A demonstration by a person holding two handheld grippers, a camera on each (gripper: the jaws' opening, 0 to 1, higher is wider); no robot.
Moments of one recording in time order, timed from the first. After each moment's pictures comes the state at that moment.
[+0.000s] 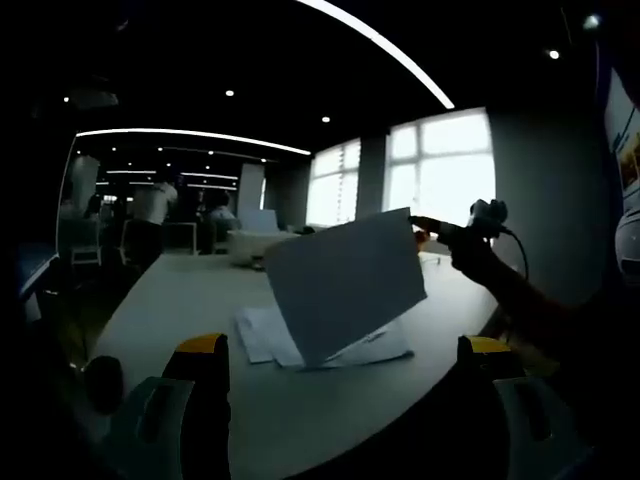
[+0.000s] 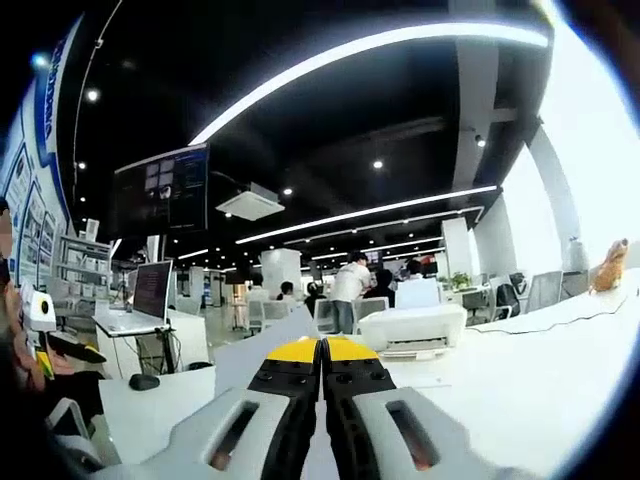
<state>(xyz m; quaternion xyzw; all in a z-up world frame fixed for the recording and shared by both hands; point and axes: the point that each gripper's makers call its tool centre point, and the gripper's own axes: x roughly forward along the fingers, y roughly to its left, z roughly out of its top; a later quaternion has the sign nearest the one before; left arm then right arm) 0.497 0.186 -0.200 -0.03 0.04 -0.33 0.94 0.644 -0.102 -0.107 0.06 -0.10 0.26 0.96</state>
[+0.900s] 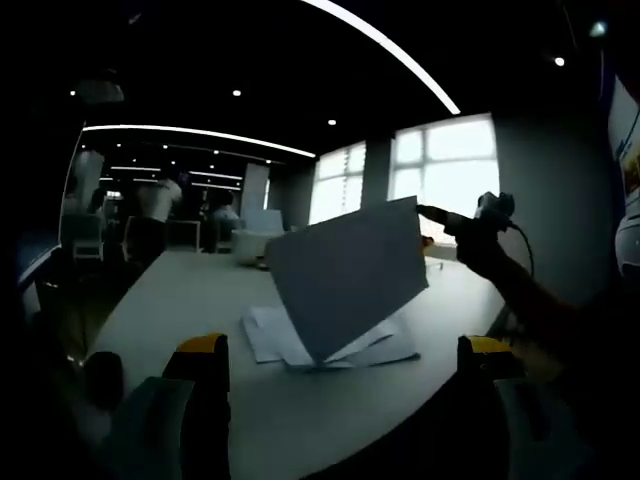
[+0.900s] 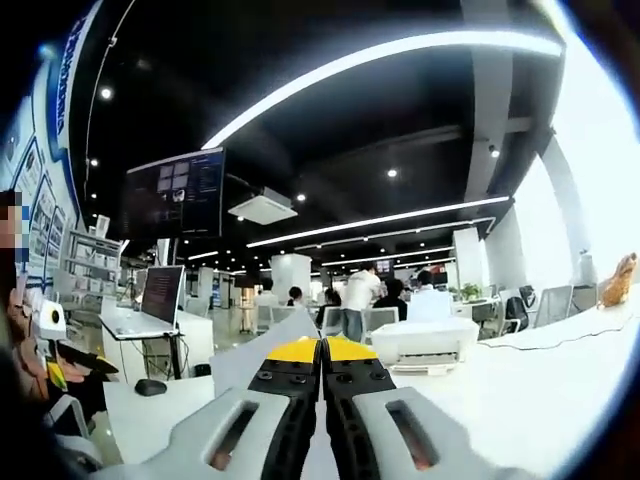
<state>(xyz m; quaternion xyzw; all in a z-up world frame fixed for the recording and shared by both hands) 0.507 0.197 -0.206 -0.05 0.04 -0.33 0.94 0.636 -0.080 -0.082 0.04 -0.12 0.28 0.95</state>
